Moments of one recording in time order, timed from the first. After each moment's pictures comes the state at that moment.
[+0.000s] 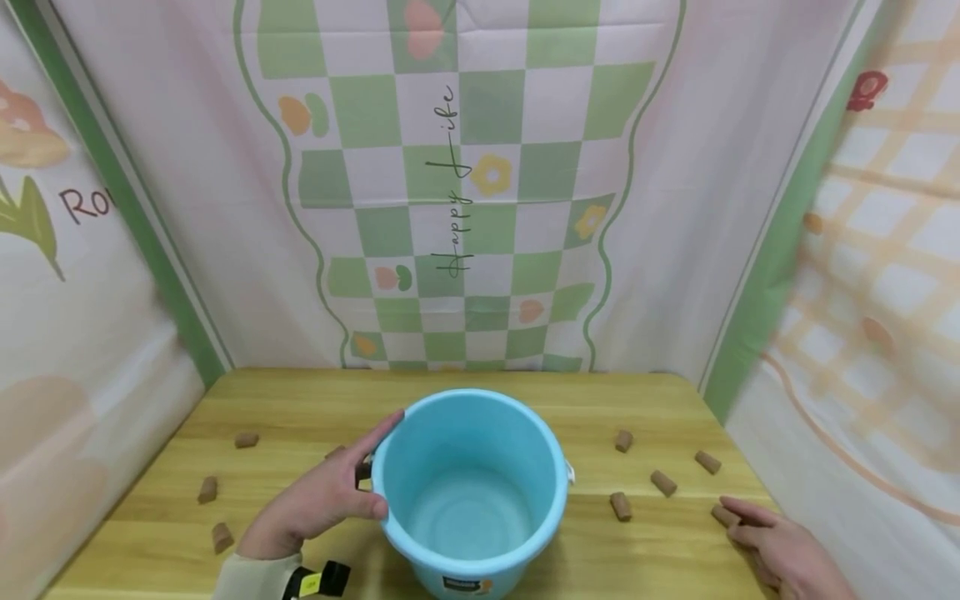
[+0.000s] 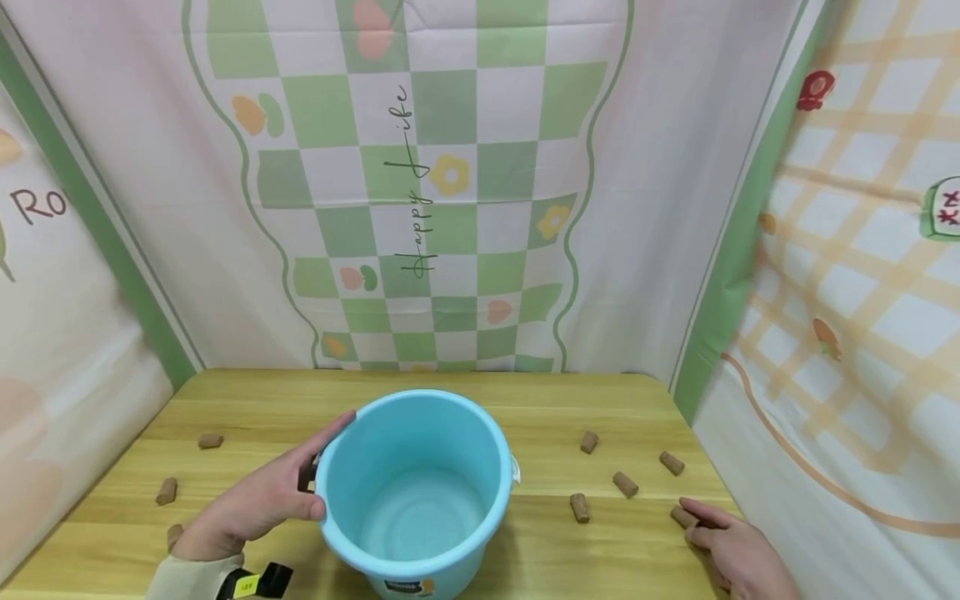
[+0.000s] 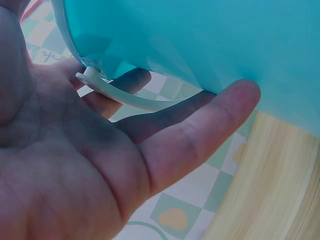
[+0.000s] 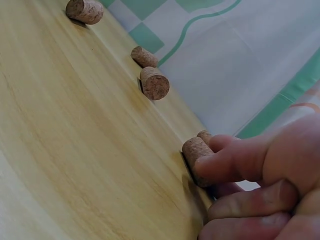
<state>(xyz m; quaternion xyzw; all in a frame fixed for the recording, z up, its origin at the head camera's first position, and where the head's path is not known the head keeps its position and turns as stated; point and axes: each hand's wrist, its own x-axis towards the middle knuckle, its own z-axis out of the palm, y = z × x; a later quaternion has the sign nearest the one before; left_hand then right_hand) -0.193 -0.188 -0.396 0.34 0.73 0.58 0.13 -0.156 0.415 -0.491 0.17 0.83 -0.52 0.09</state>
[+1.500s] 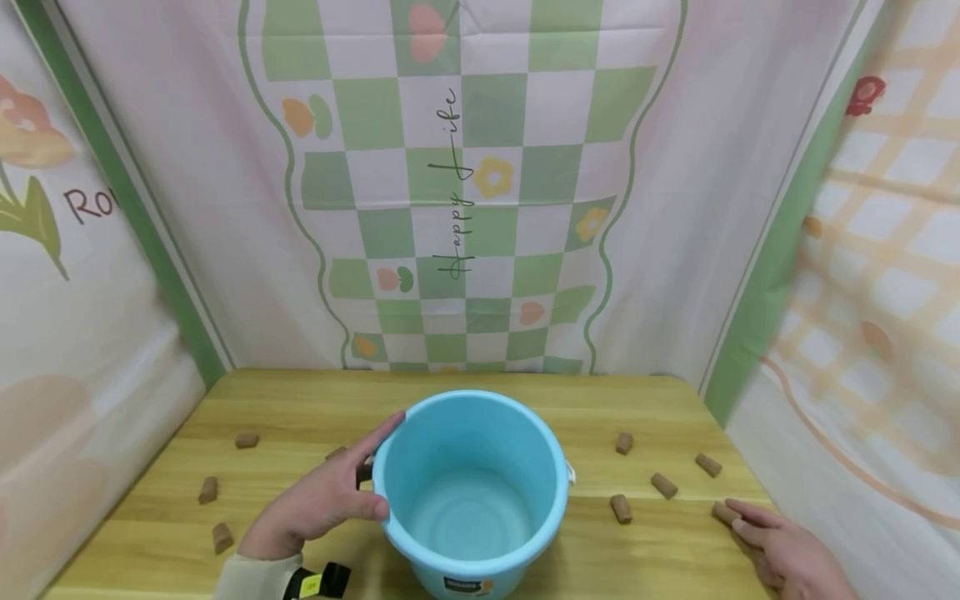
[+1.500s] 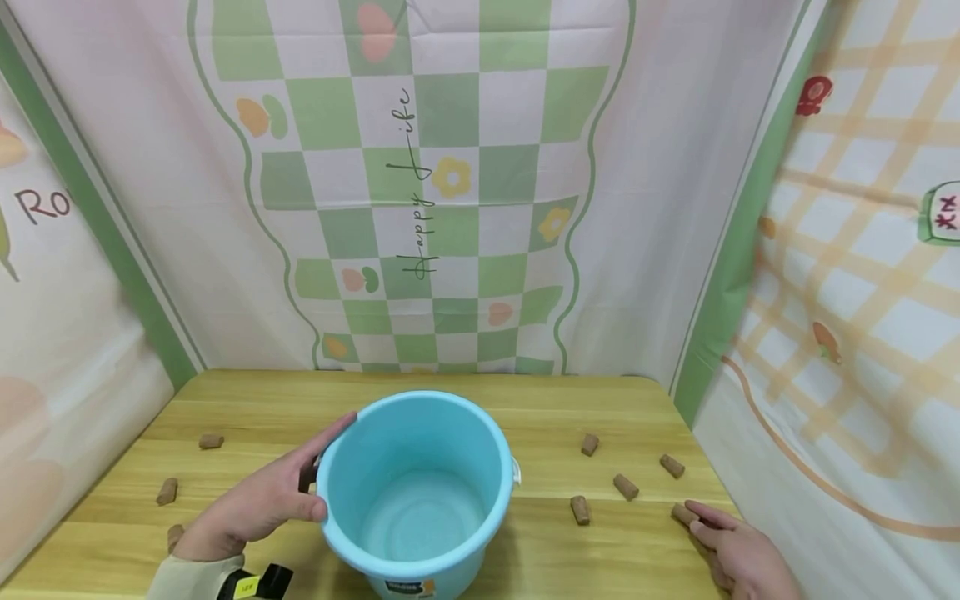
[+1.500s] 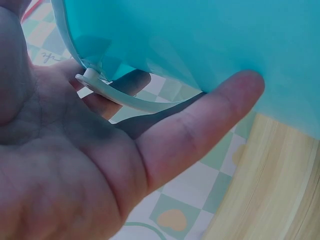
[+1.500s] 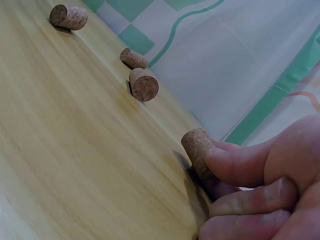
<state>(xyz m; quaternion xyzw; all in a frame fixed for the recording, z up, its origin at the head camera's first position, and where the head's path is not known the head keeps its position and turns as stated) -0.193 -0.188 -0.398 0.33 0.72 0.60 0.15 -0.158 0.423 -0.496 0.19 0.73 -0.65 0.09</state>
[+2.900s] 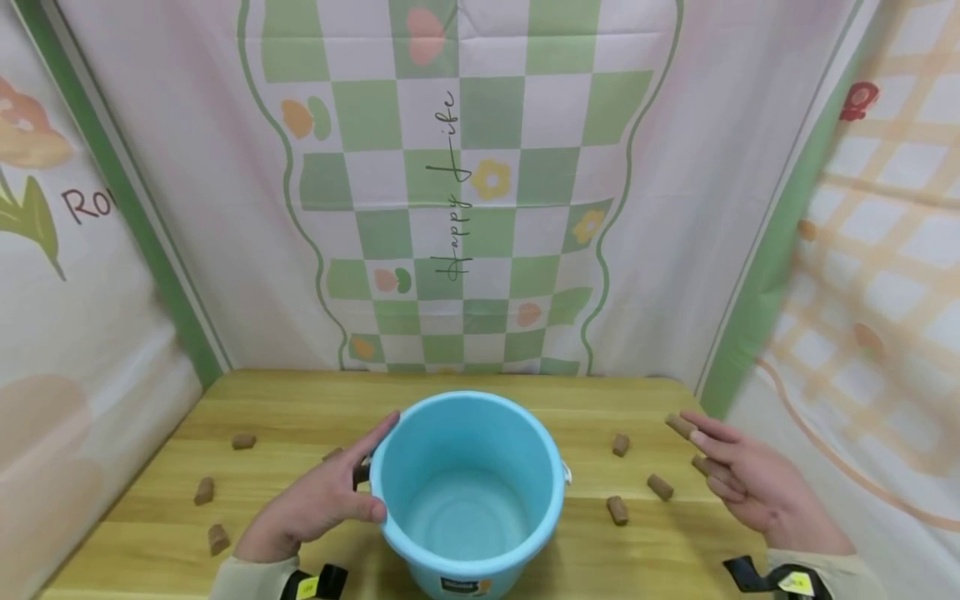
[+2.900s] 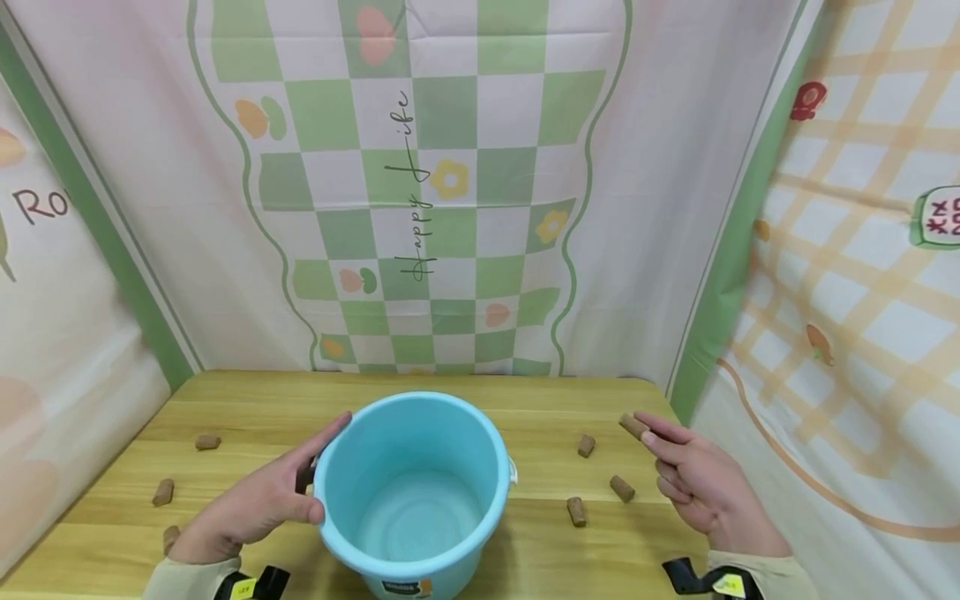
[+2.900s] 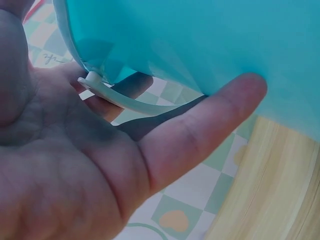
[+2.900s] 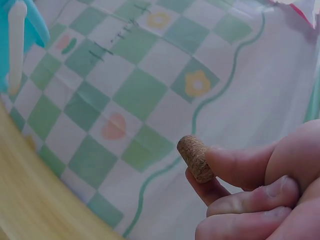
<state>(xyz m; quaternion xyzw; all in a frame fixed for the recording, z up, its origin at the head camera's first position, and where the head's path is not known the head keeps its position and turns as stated) -0.190 -0.187 -0.397 0.32 0.72 0.60 0.15 -0.186 0.356 -0.388 -0.08 0.55 -0.82 0.11</state>
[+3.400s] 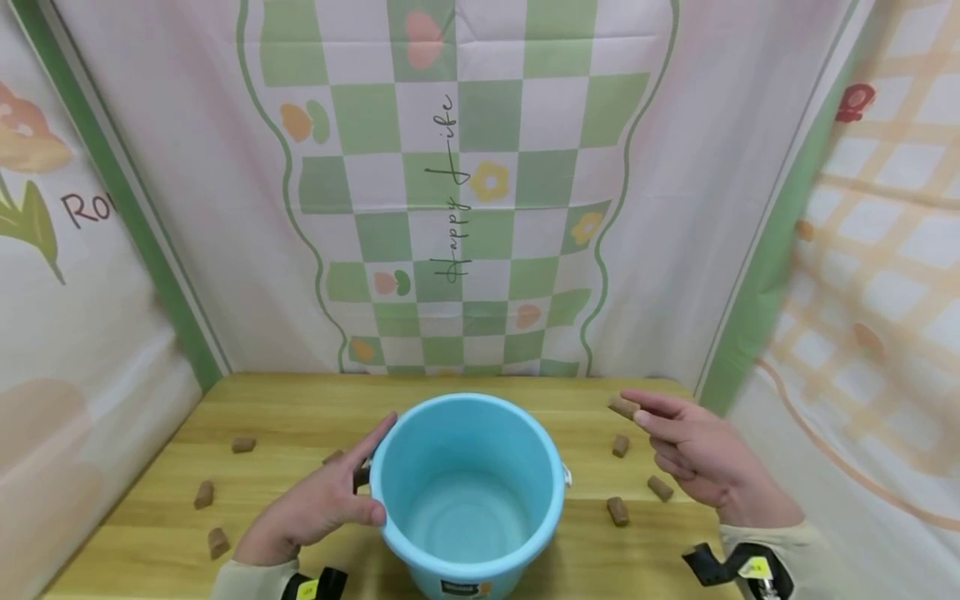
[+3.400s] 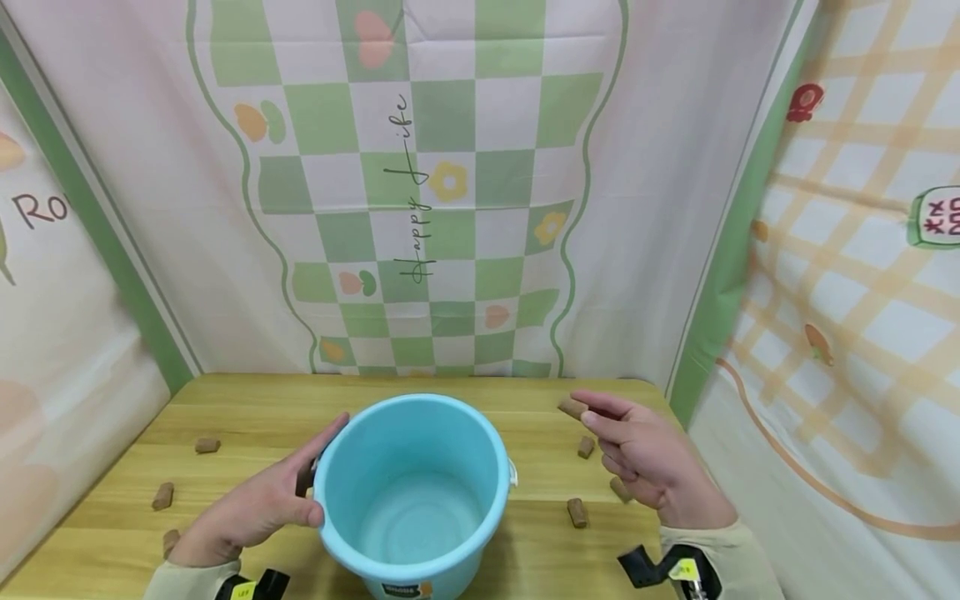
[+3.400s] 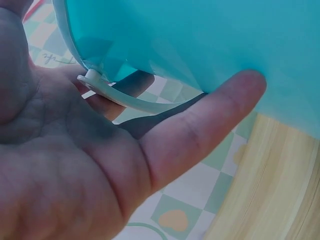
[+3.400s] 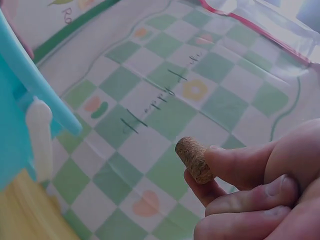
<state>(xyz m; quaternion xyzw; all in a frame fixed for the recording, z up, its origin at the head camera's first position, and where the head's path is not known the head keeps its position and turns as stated) -0.189 -0.186 -0.398 0.31 0.72 0.61 0.15 -0.192 0.287 -0.344 -0.10 0.65 -0.75 0.12</state>
